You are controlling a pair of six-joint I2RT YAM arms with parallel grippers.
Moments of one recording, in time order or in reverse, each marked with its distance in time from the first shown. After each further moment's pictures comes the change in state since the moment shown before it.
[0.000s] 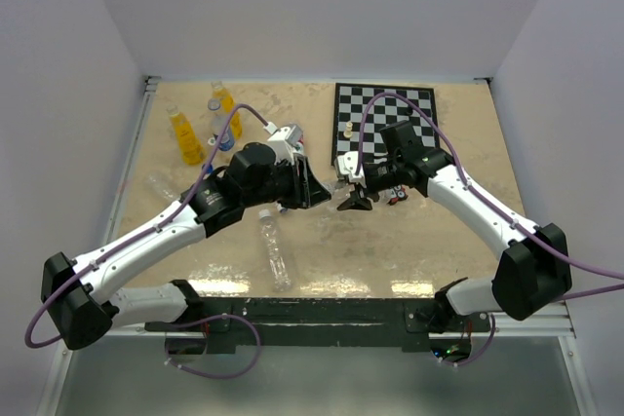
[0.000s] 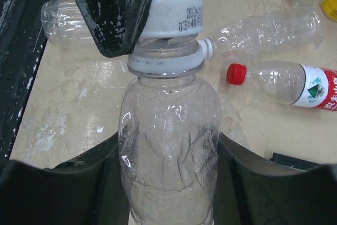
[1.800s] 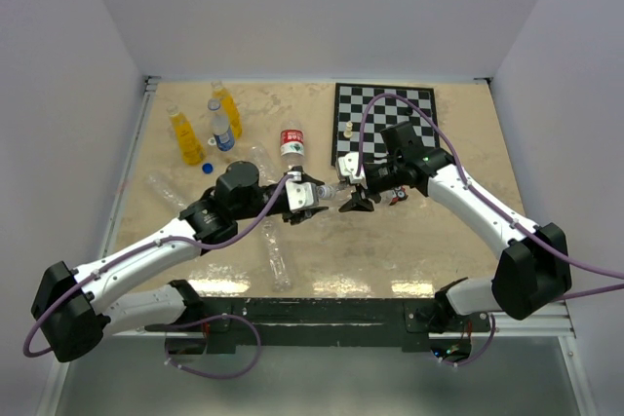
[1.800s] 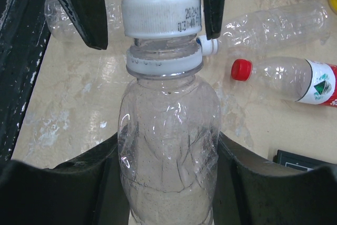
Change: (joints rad) left arm 0.012 -0.093 -0.259 0.415 0.315 1.165; right arm -0.003 0.003 0.000 -0.031 0.000 -0.026
